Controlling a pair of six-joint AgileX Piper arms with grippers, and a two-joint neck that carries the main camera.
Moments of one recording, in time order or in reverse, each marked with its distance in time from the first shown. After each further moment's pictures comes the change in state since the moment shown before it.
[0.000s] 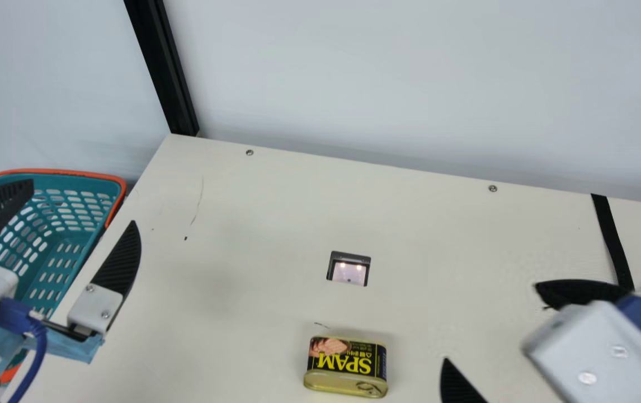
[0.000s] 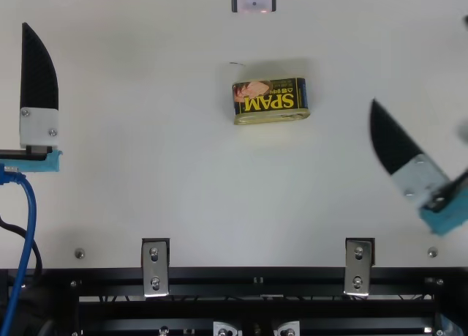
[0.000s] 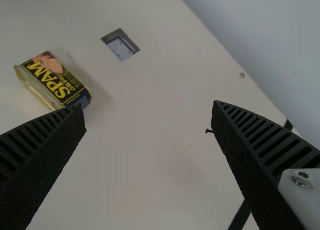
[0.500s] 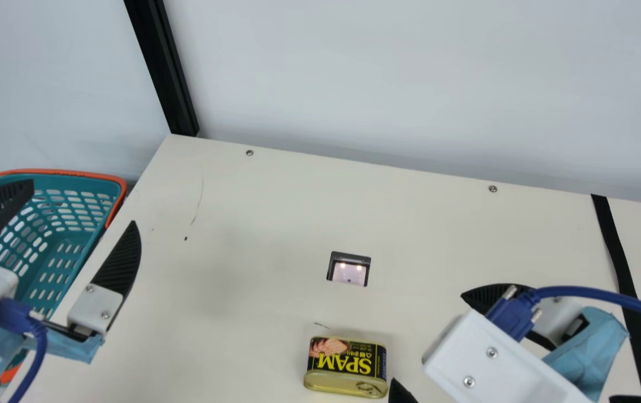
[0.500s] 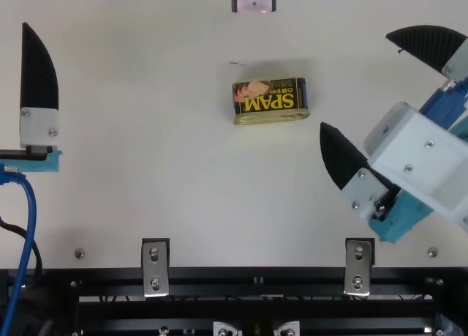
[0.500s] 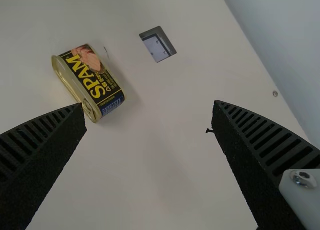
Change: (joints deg) left arm 0.0 0.0 0.0 0.0 0.0 0.0; right arm 8.3 4.8 -0.3 -3.3 0.1 3.0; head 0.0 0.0
